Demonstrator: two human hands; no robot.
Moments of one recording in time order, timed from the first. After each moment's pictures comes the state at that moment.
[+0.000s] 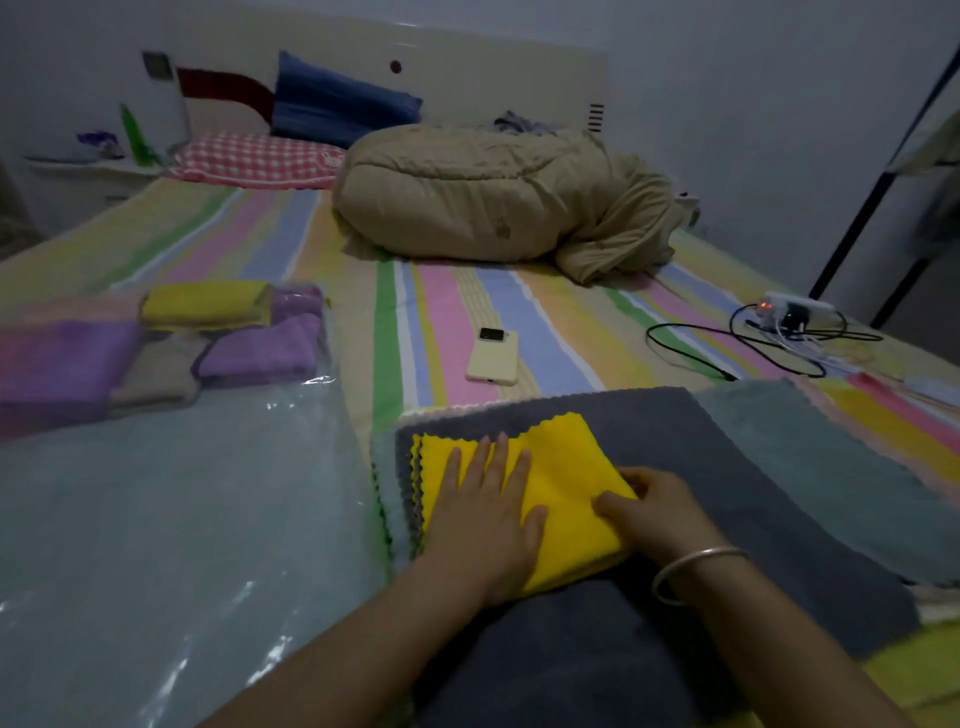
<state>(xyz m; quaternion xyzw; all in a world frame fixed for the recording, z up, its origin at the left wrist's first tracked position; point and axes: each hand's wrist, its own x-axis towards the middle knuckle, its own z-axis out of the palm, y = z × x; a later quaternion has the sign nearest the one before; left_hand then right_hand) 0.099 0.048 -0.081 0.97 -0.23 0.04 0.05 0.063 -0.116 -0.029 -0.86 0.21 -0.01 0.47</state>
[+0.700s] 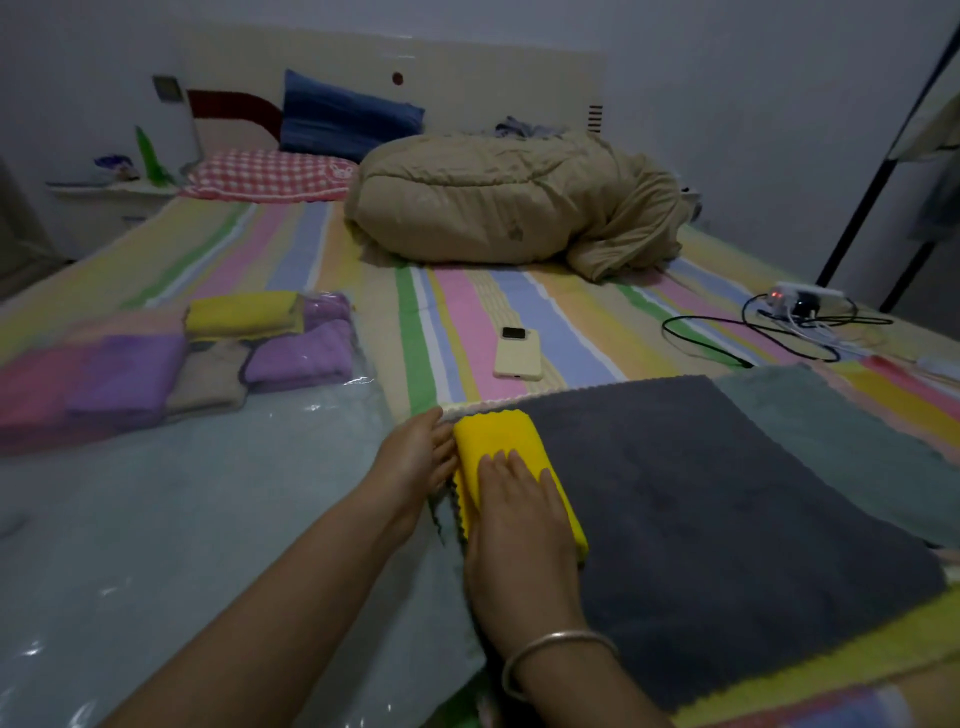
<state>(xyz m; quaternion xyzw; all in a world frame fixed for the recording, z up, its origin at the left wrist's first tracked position) 0.116 0.128 -0.021 0.57 0.10 -0.13 0.80 0.042 0.038 -0.056 -0.98 0.01 -0.16 0.11</state>
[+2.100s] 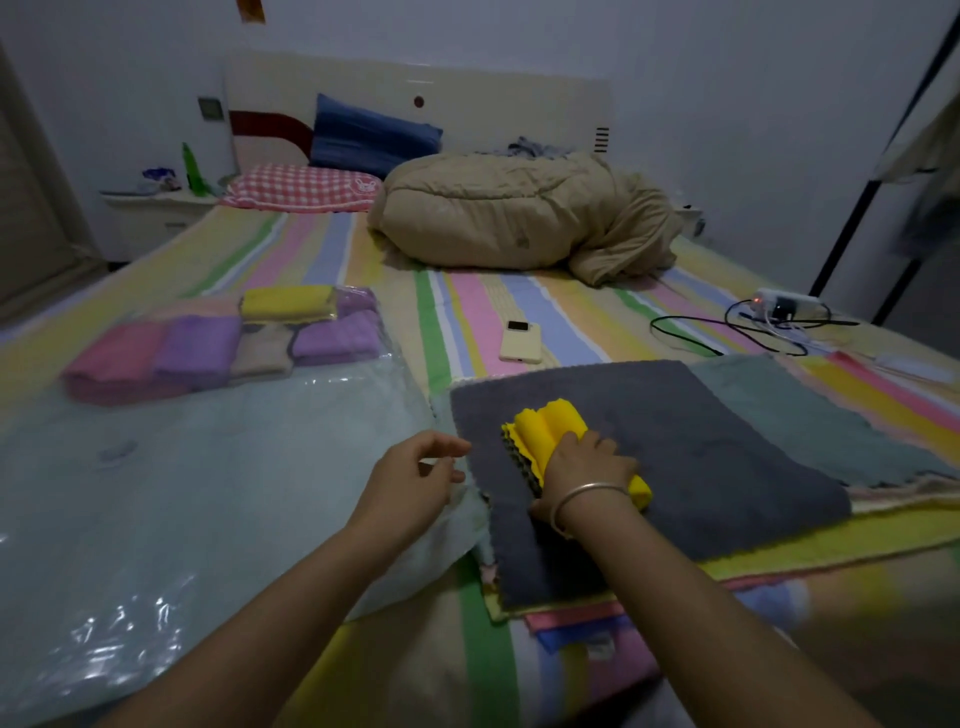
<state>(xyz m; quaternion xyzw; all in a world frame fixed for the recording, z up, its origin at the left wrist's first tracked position) -0.007 0.171 -0.023 0.82 -0.07 0.00 0.57 0.020 -0.012 -0.034 -0.98 0.16 0.07 -0.05</state>
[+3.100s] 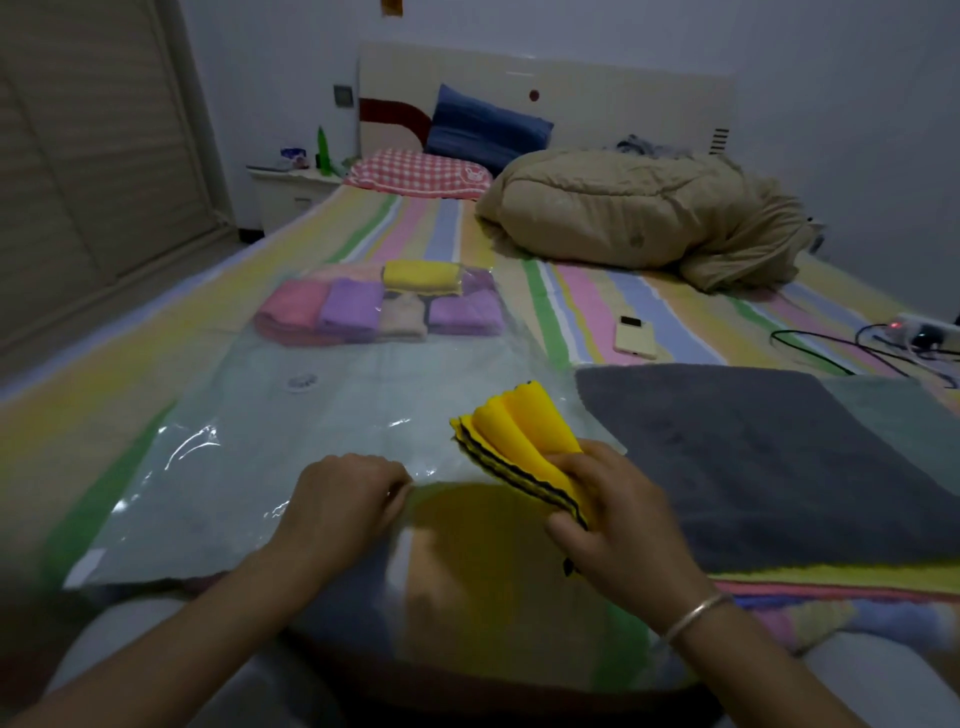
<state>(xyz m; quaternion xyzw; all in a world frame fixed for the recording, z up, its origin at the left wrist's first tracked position) -0.073 0.362 -0.057 0.95 -0.15 0.25 0.08 -0.100 0.098 -0.006 -0.93 -0.18 -0.16 0.27</state>
